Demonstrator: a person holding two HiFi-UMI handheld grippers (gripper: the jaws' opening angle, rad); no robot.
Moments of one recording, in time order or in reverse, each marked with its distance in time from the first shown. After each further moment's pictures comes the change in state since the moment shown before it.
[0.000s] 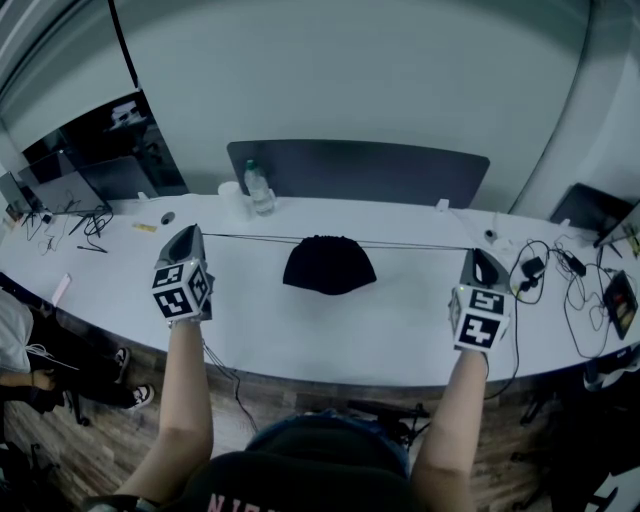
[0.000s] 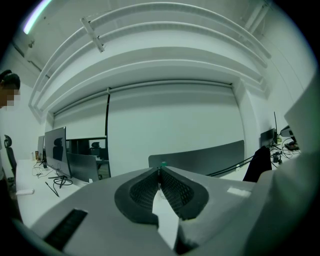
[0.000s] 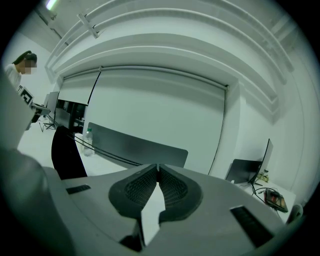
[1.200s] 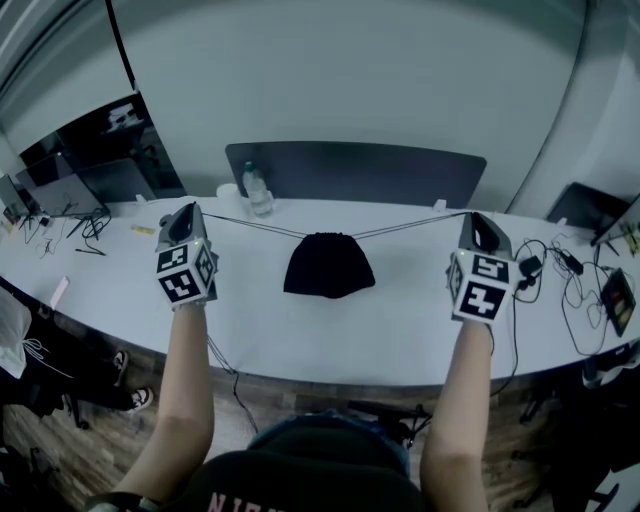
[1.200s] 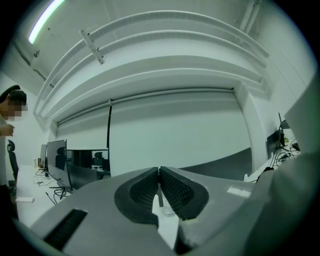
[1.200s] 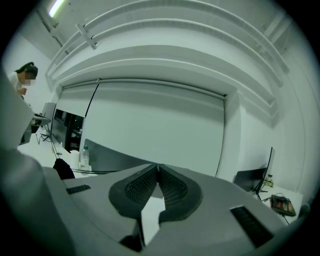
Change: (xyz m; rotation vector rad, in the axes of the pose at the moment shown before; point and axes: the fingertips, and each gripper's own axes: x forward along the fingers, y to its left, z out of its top) left arm 0.016 -0.005 0.051 0.014 -0.110 0.054; right arm 0.012 0.003 0.077 0.030 -0.122 -0.008
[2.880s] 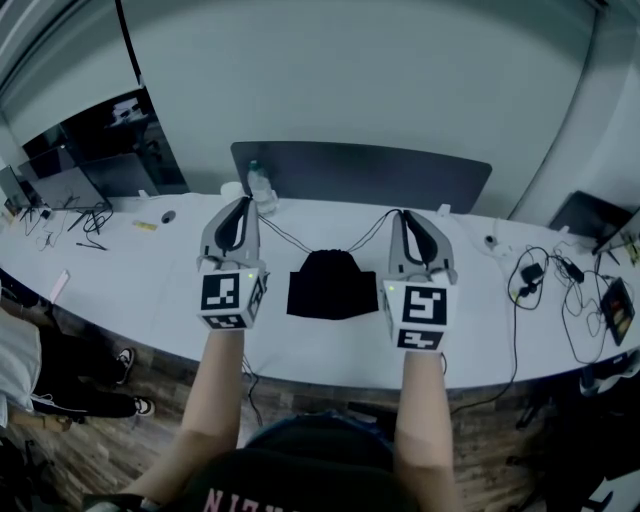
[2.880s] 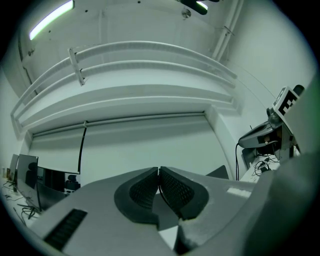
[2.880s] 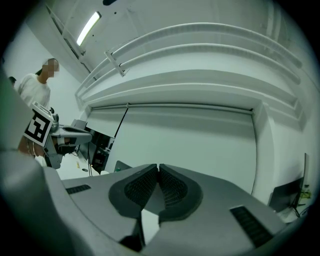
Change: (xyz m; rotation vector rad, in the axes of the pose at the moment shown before) left arm -0.040 -0.120 0.056 0.078 -0.291 -0.234; right arm -0.029 0.146 0.057 -0.049 -0.284 0.263
